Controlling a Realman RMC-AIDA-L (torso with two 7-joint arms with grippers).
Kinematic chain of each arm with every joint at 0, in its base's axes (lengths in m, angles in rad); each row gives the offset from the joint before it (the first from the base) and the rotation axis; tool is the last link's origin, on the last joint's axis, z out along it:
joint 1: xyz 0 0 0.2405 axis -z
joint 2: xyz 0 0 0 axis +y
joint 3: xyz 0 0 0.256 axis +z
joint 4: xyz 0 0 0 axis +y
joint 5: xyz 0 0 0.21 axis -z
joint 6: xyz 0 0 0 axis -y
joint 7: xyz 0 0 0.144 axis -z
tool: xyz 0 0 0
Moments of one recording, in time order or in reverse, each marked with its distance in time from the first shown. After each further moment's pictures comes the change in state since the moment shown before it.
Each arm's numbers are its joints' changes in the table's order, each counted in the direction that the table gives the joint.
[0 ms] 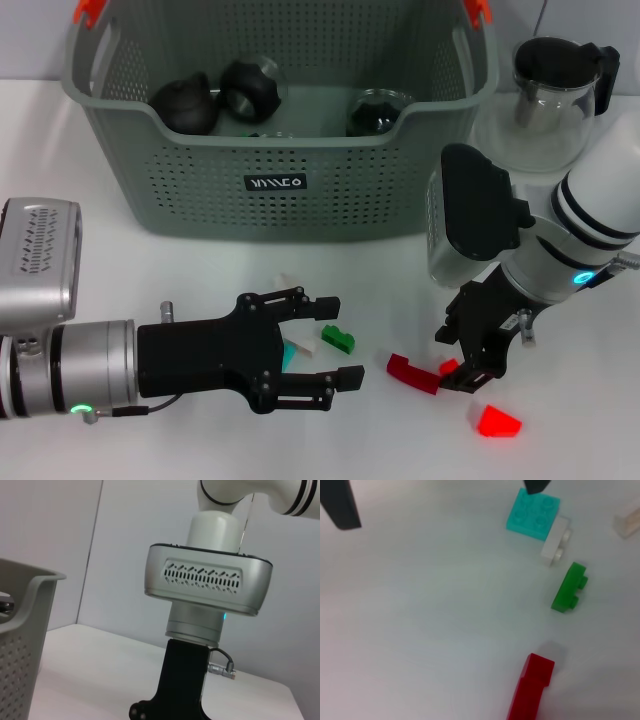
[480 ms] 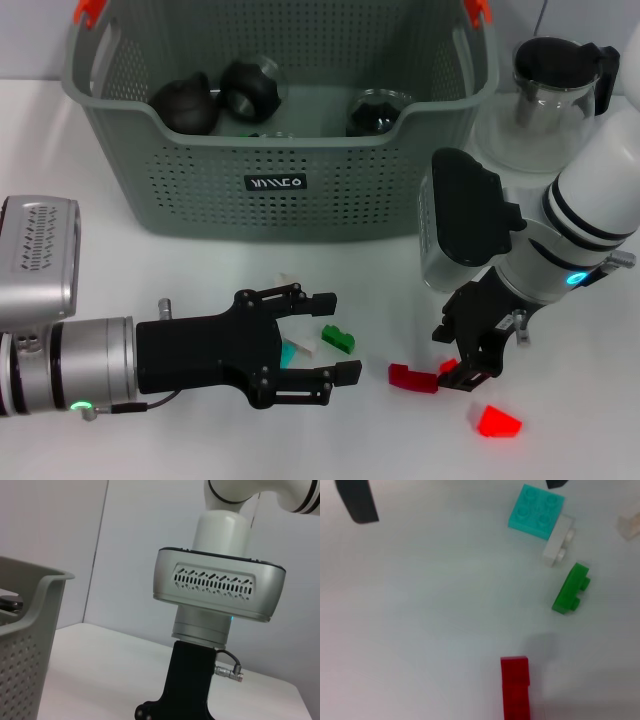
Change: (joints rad) left arm 0.001 0.001 -0.002 0.001 0.002 0.014 0.000; right arm -0.009 0.002 -0.034 0.005 -0.001 -0.019 -0.005
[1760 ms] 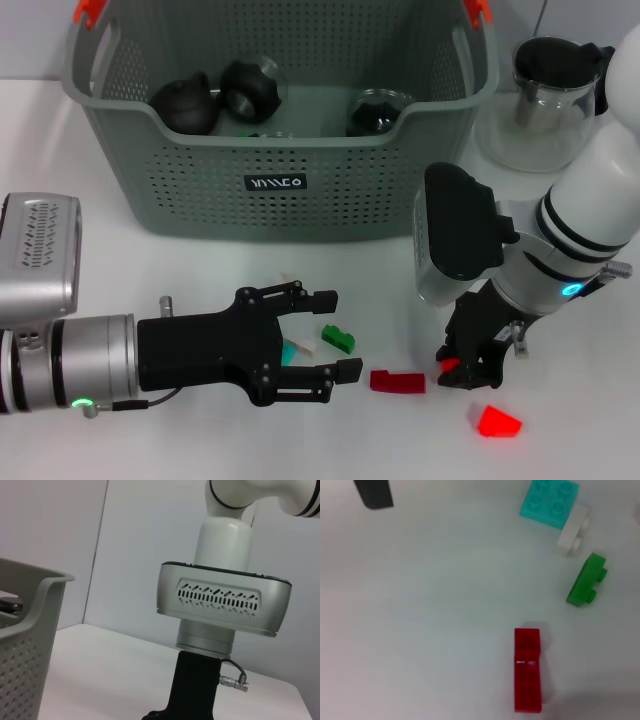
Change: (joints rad) left arm 0.004 0.000 0.000 0.001 0.002 0.001 0.002; right arm 0.001 0.000 -0.056 0.010 -0.012 -0.014 -0.034
